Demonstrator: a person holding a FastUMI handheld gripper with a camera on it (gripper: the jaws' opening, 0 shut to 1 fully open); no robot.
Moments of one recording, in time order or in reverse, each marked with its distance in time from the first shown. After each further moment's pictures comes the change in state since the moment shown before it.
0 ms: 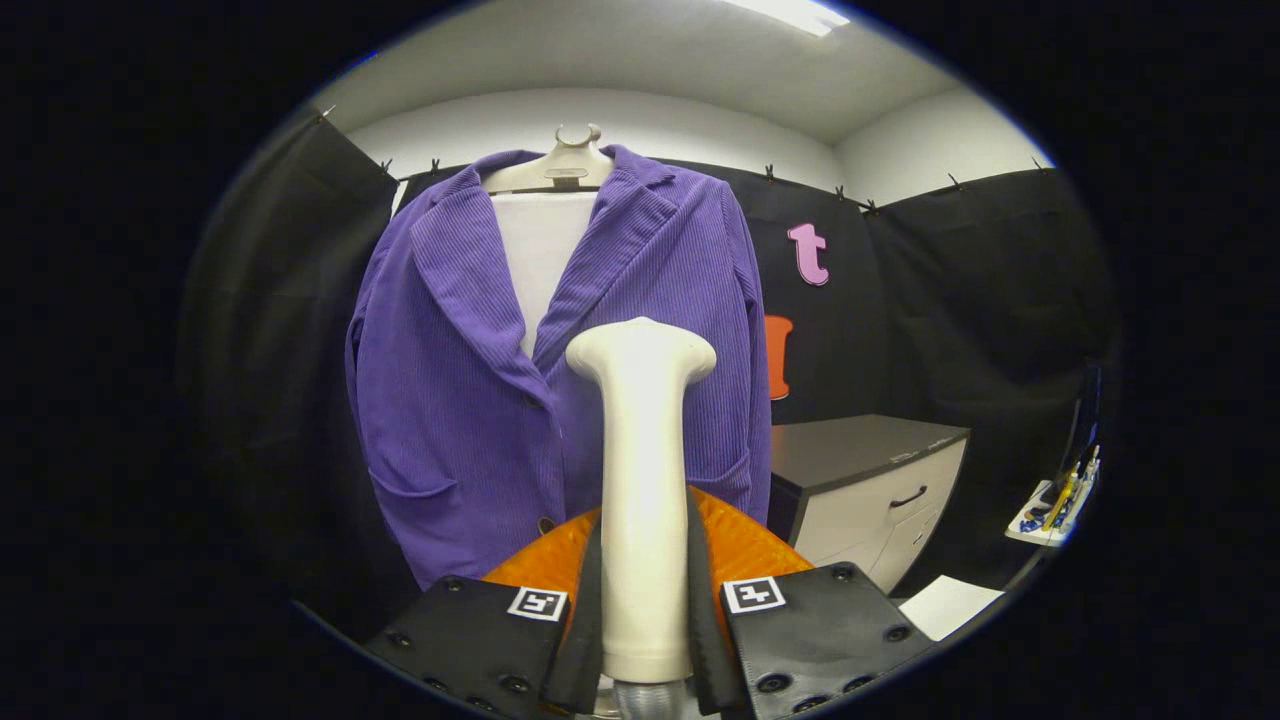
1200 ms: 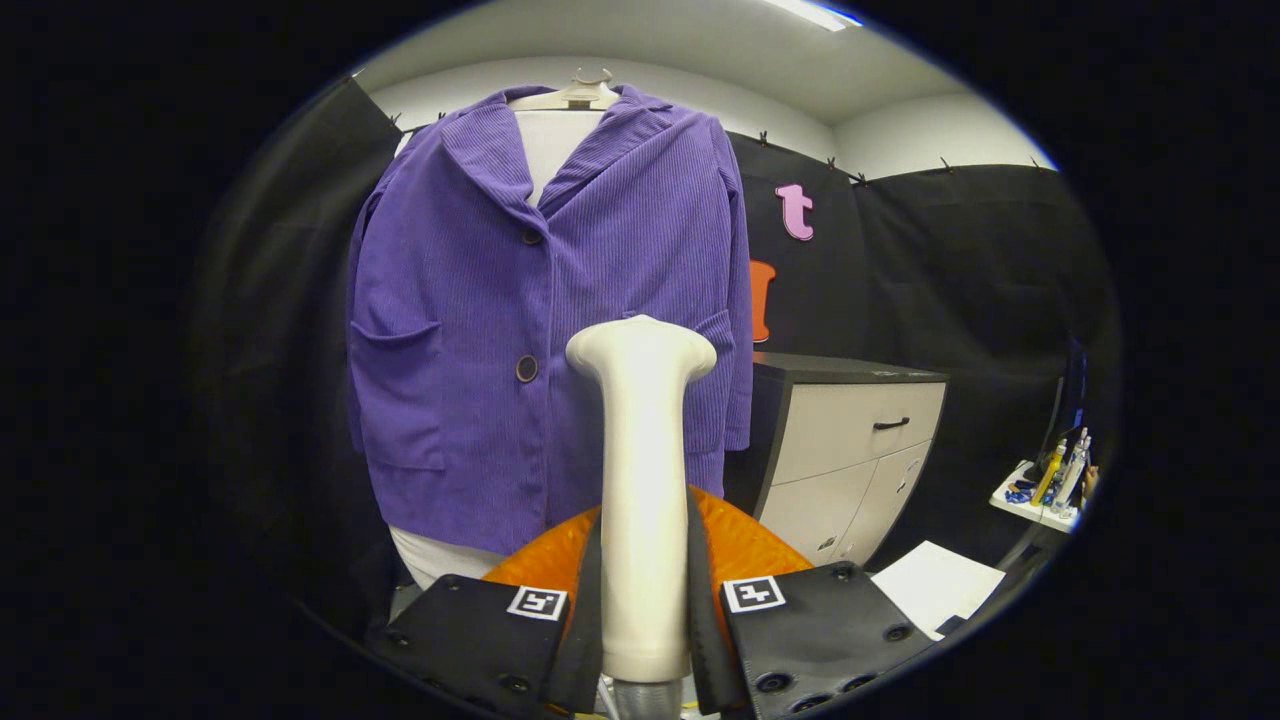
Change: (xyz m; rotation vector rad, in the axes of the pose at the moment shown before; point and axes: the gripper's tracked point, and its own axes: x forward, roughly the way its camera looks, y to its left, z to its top) arm -0.027 -0.014 -0.129 -0.054 0.112 -0.053
